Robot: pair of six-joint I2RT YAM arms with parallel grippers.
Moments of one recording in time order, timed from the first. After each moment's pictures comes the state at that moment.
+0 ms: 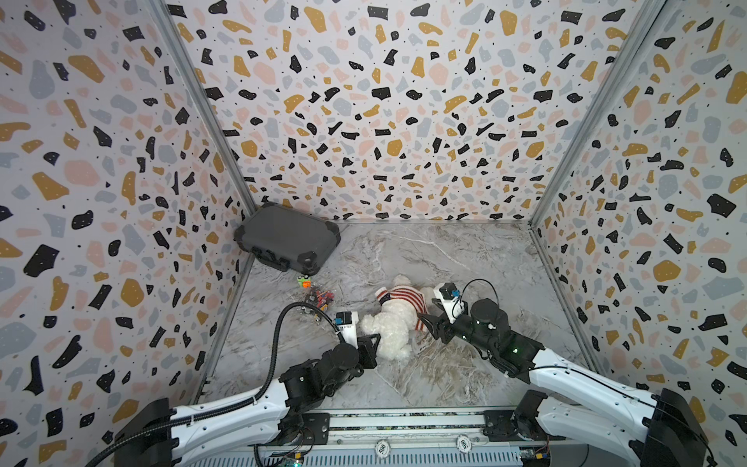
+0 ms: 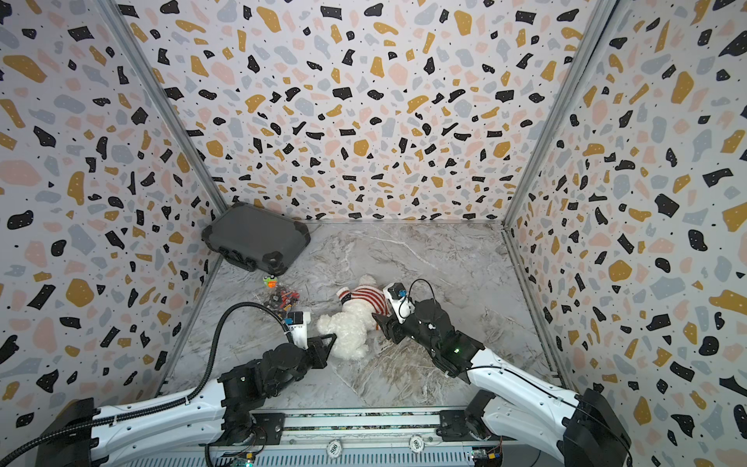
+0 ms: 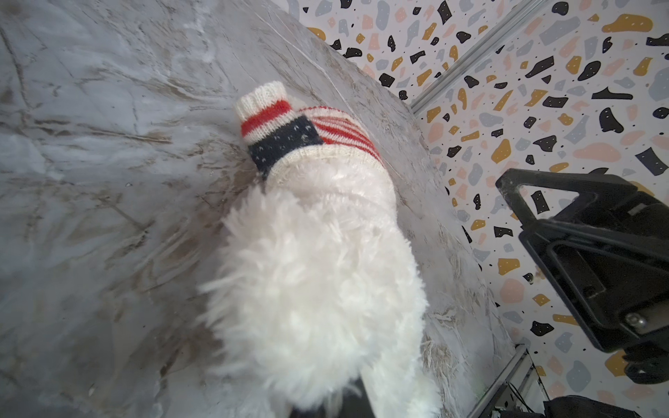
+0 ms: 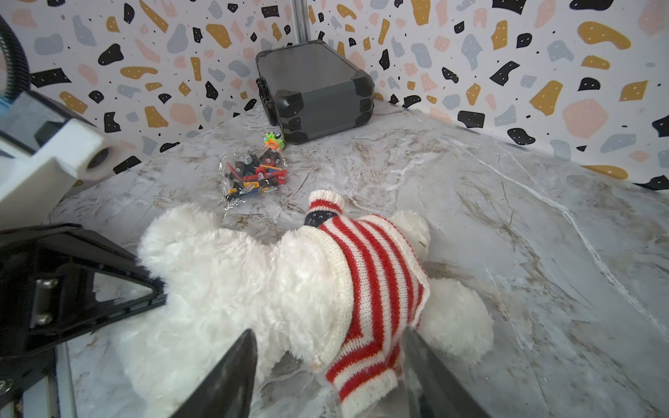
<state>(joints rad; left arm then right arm) -1.07 0.80 0.28 0.10 -0.36 -0.95 0.83 0.97 0.52 0.12 -0.05 0.07</state>
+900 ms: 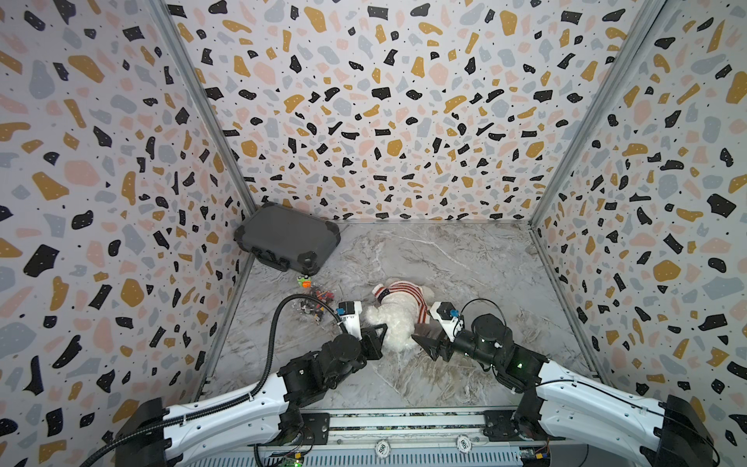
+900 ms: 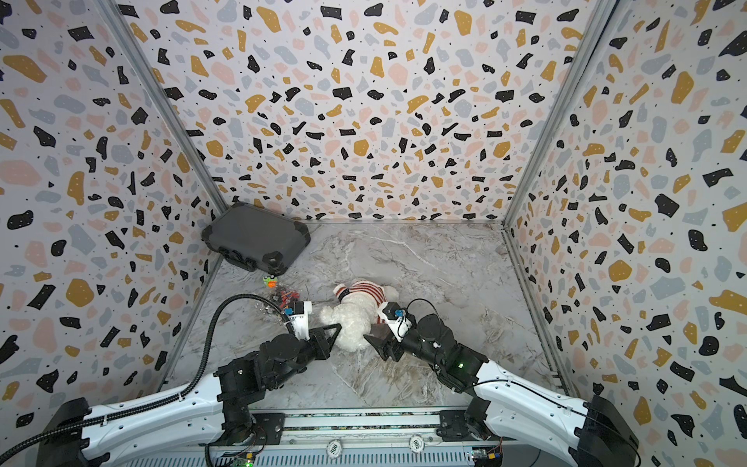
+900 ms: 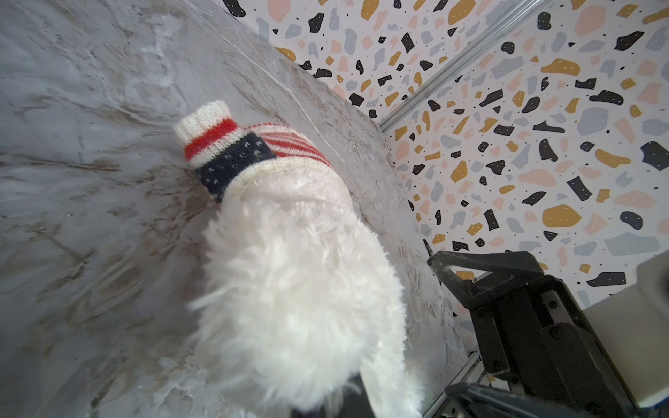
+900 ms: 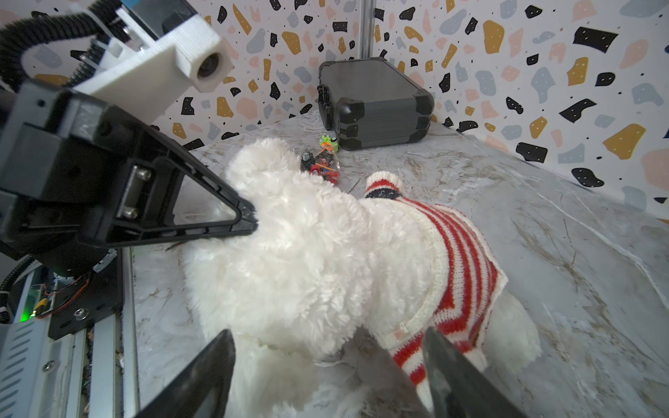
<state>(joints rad) -1.07 0.81 0.41 0.05 -0.34 -0.98 0.92 0.87 0.42 0.19 -0.12 0.01</state>
